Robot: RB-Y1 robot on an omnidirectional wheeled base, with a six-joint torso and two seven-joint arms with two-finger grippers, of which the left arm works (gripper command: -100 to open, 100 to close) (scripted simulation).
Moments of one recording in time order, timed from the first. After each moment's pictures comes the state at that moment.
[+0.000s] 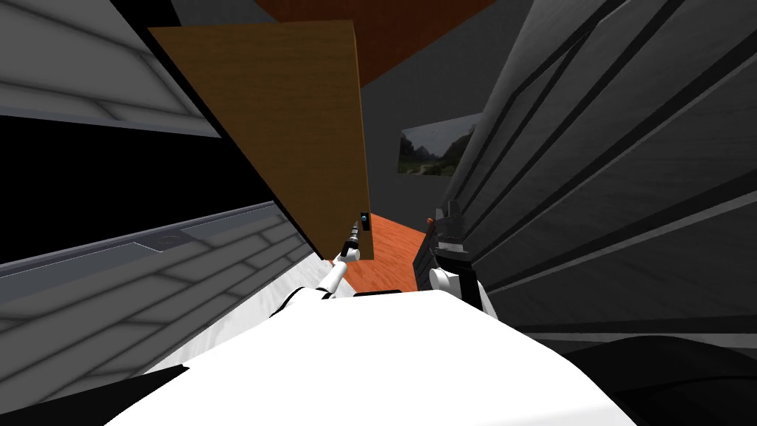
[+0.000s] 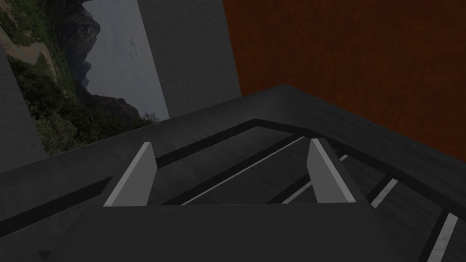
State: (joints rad) arm -0.42 0.00 -0.06 -0.75 0.34 -0.44 -0.30
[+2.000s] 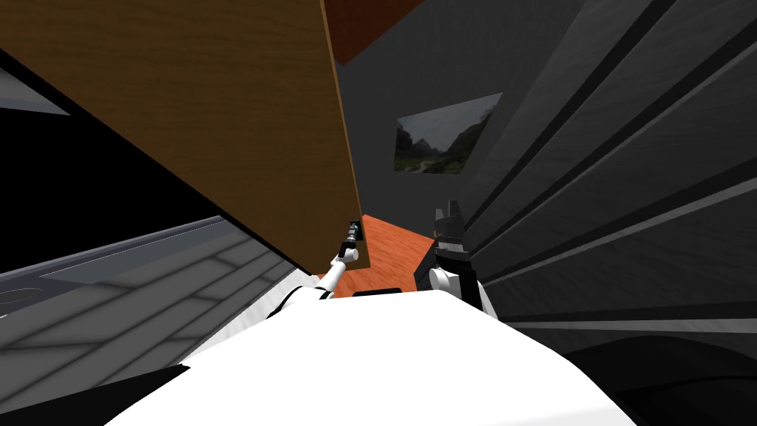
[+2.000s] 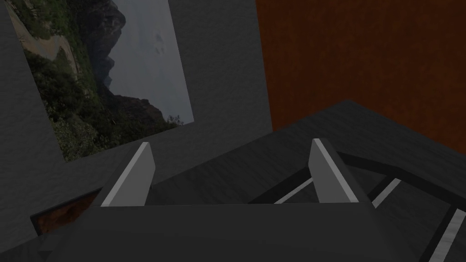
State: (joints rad) arm -0.43 0.01 -0.04 -0.72 0.44 -0.49 -0.39
